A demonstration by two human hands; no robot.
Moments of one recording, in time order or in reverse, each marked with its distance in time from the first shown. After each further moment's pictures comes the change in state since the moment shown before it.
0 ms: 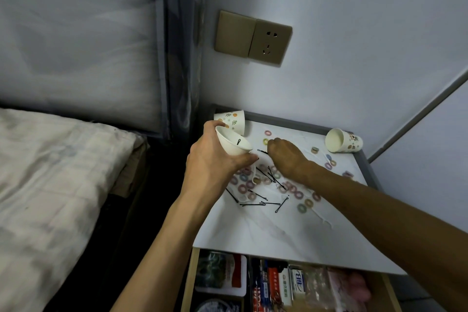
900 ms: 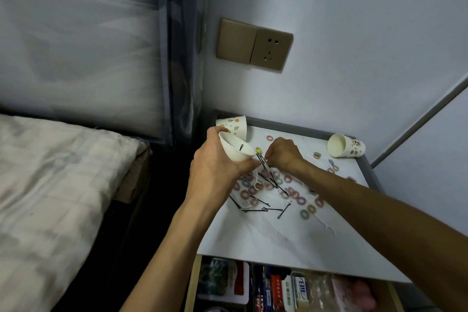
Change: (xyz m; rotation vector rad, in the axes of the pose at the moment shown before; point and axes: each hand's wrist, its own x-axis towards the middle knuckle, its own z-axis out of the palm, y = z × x) left_hand 0.001 0.001 0.004 -0.007 0.010 0.006; right_hand 0.016 -0.006 -0.017 0.650 -0.105 0.441
